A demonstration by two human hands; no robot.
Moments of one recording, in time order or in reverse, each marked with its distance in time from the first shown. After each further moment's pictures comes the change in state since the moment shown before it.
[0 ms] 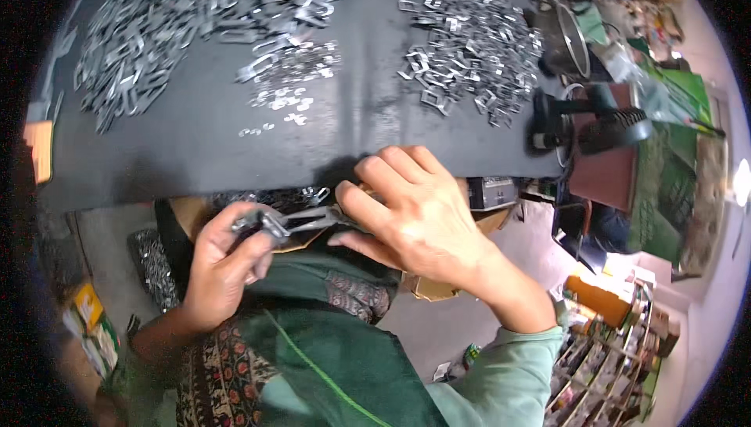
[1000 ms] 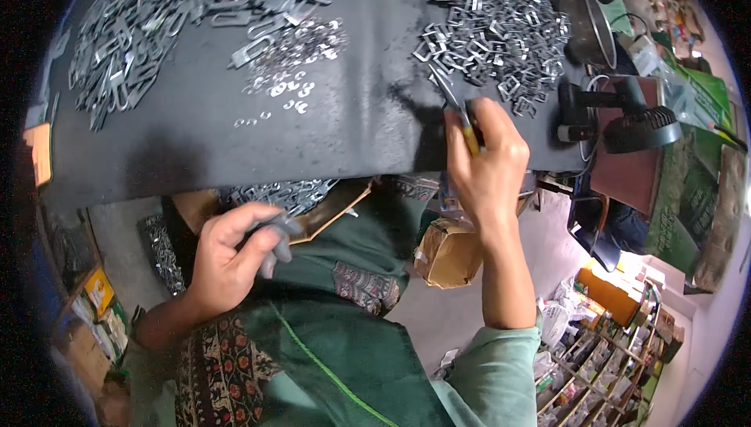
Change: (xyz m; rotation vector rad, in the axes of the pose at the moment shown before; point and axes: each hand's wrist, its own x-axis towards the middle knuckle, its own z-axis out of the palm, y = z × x) left_hand 0.012 -0.001 0.003 0.414 -0.030 0.059; right_hand -0.036 0.055 0.031 -0.011 0.376 0.797
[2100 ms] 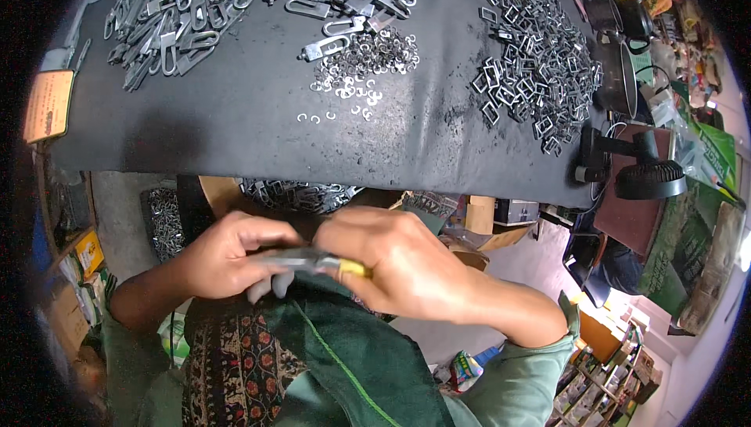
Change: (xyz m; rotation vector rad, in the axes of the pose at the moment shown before) left_hand -0.008 0.013 -0.047 -0.075 -0.432 -0.167; right_hand -0.021 -0.102 0.003 0.697 -0.923 -0.429
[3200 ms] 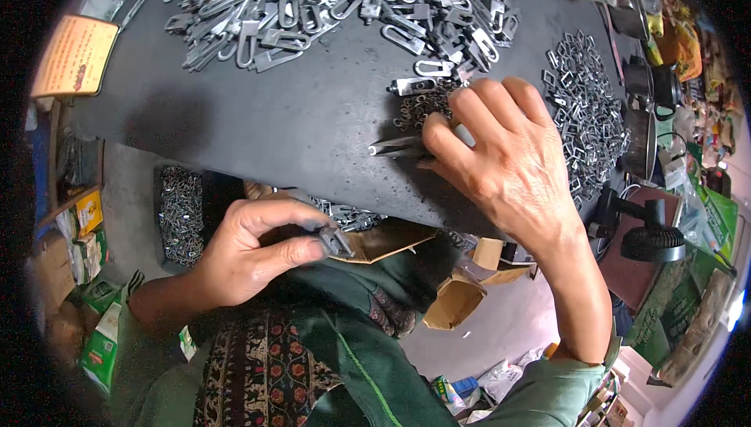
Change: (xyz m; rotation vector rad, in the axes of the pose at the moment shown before) left_hand -0.013 -0.007 -0.002 -0.106 0.488 0.364; right_hand 0.076 -0.003 -0.078 -1.295 0.051 -0.387
